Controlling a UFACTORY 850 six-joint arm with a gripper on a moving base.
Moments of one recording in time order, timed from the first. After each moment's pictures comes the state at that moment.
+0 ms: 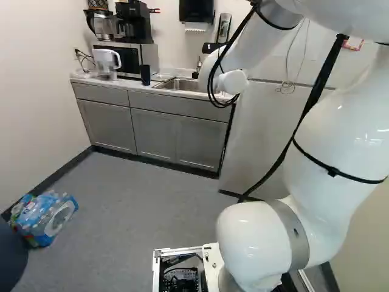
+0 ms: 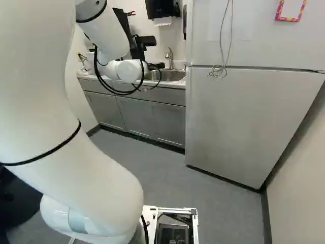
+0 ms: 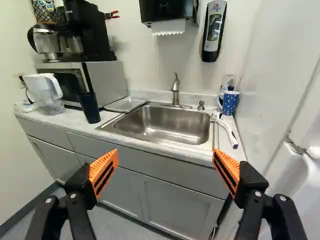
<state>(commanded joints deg) 0.0 -0.1 -47.6 0.0 35.3 0.0</state>
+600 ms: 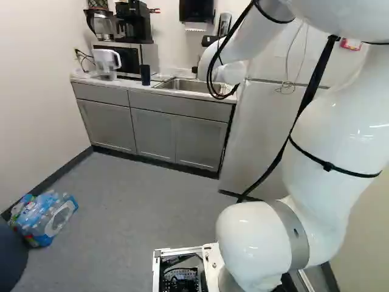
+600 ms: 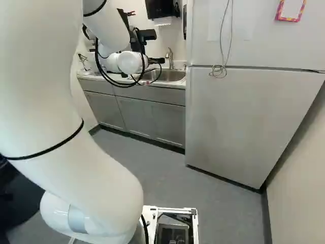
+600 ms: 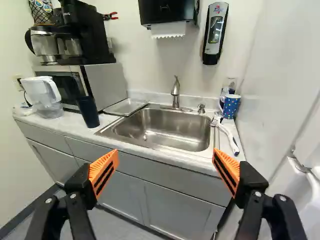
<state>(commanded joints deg) 0.0 -1.9 -53.1 0.0 31.0 0.0</state>
